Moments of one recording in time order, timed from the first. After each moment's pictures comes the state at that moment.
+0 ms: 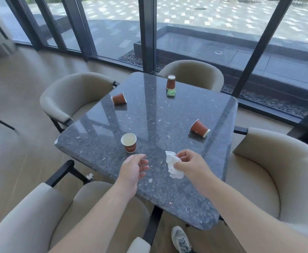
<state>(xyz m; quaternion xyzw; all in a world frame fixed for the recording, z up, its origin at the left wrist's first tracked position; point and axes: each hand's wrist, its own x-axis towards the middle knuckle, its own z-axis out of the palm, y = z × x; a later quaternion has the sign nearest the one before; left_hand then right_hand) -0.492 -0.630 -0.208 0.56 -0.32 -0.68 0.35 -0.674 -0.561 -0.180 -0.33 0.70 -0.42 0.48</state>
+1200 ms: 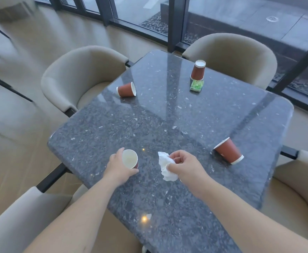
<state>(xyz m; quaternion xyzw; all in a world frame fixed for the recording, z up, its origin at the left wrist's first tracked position) -0.492 -0.820 -0.328 0.74 -0.57 -0.36 0.04 -0.727 -0.755 -0.246 -0.34 0.66 -0.32 0.59</state>
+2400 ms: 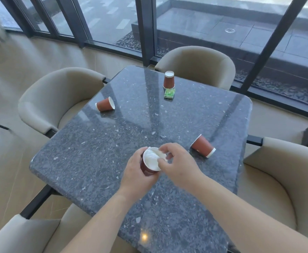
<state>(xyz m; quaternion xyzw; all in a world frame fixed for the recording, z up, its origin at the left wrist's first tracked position) -0.599 -0.750 -0.246 0.53 -0.65 -0.46 0.31 -0.756 -0.722 -0.204 -0.54 0.69 -0.34 0.33</state>
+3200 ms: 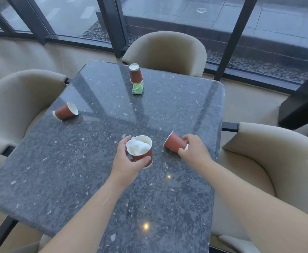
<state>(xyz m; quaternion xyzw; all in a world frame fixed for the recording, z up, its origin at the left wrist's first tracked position) -0.690 -0.799 -0.264 0.51 -0.58 -0.57 0.27 -0.925 -0.743 -0.304 -0.40 0.83 -0.23 0.30</state>
